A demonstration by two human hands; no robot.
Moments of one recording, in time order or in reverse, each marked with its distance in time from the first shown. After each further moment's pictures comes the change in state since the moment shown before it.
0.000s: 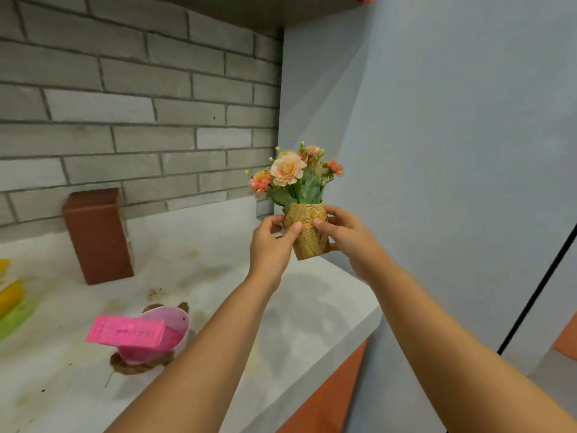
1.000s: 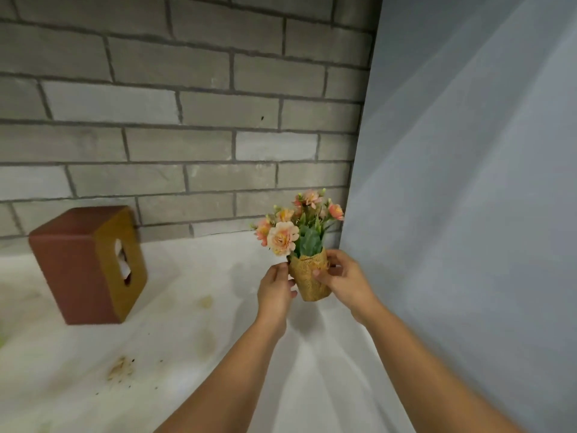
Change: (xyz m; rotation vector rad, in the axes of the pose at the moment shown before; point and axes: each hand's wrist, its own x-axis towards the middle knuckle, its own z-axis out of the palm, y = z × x) left_hand 0.242 -0.142 0.027 -0.075 0.394 -0.256; right_hand 0.306 0.158 0.054 -0.003 -0.302 0.018
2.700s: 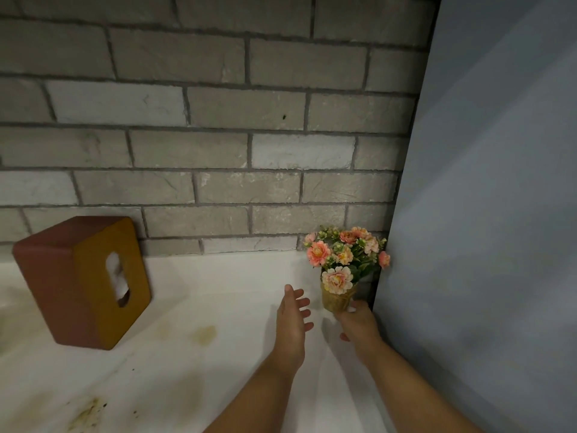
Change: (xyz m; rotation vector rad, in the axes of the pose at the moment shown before) left_hand 0.095 -0.048 0.029 -0.095 0.129 -0.132; right_hand 0.125 0.104 0.028 -0.036 0.021 0.390
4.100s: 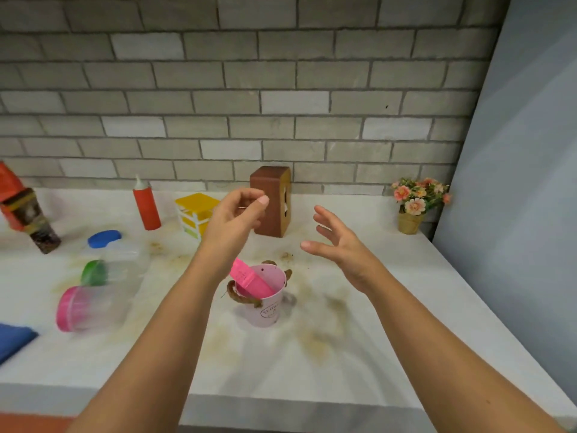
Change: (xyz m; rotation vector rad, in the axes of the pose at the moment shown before) left_hand -0.361 0.166 -0.311 0.296 0.077 0.690; right_hand -0.423 -0.063 0.096 0.136 -0.665 -0.576
